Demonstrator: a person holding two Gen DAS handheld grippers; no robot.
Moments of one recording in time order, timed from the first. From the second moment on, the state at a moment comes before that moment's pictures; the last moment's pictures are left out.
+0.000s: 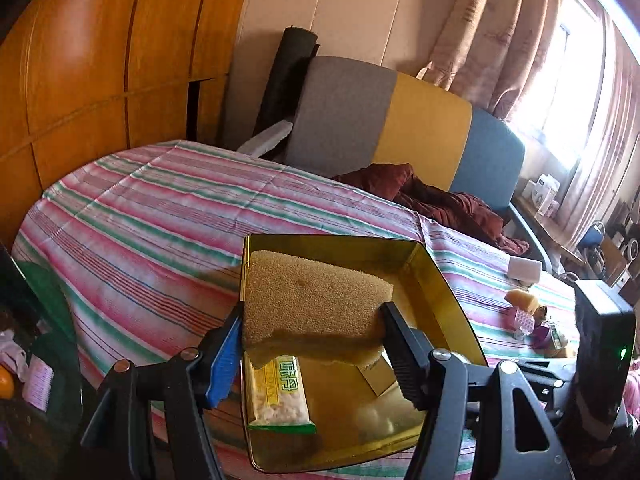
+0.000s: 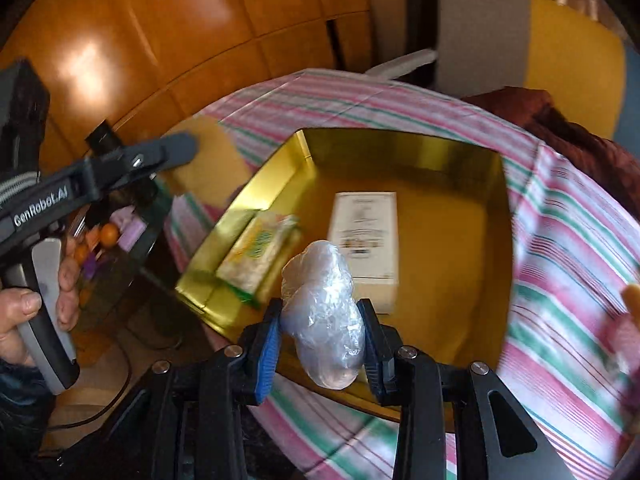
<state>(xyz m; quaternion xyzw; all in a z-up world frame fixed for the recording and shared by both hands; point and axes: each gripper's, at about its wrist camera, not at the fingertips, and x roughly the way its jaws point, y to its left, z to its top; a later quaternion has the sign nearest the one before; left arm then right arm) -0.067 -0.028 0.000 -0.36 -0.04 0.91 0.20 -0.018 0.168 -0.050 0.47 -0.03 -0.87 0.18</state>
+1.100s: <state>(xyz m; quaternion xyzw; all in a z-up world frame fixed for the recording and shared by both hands) -0.150 -0.015 -0.025 -0.39 -0.05 0.90 0.20 -0.032 0.149 -0.085 0.50 -0.09 -0.84 0.20</state>
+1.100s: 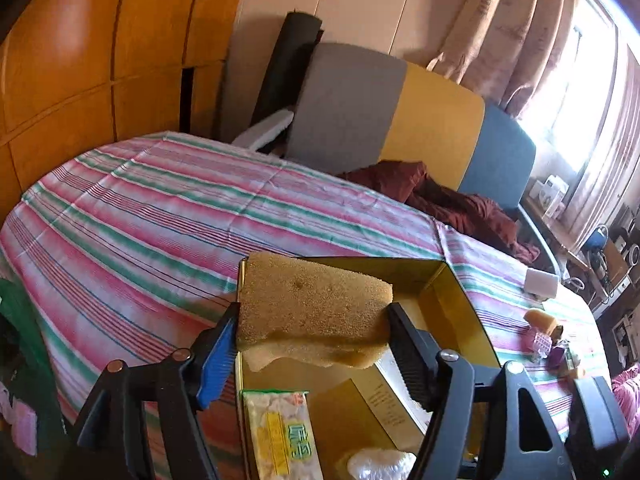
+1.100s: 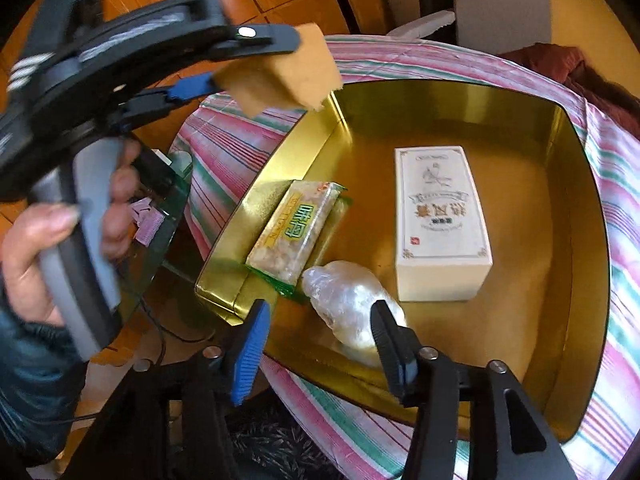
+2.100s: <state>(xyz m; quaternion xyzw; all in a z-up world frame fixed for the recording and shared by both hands) -0.058 0.004 -0.008 -0.35 0.03 0.92 0.15 -0.012 0.174 -0.064 0.46 -0.09 -0.87 0.13</state>
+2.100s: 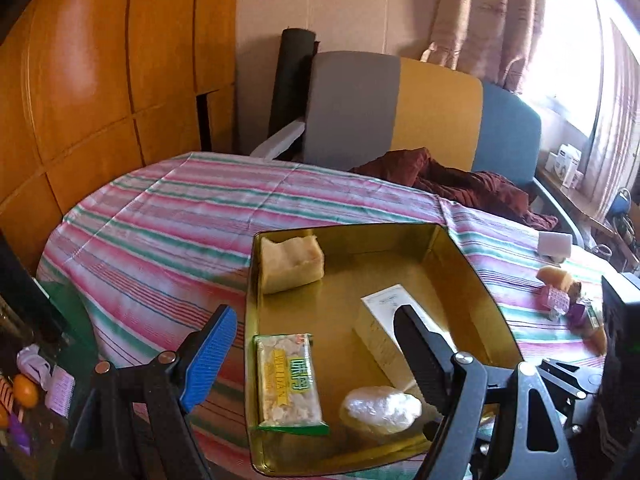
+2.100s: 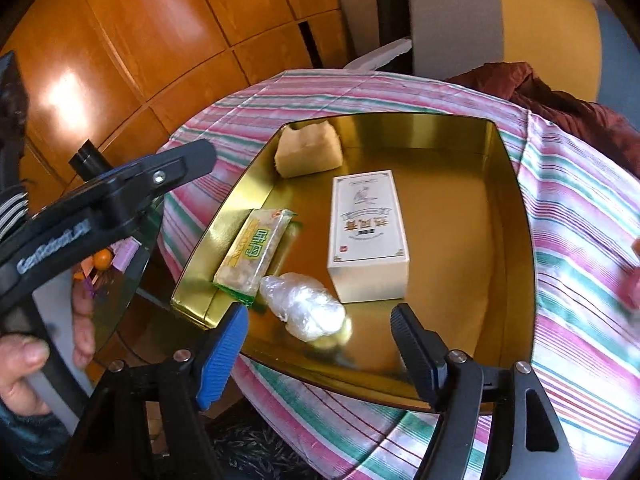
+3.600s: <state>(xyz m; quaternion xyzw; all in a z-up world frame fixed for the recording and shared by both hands) -0.030 0.113 -0.012 -0.40 0.07 0.85 0.34 0.067 0.456 -0.086 0.41 -0.24 -0.86 -0.19</state>
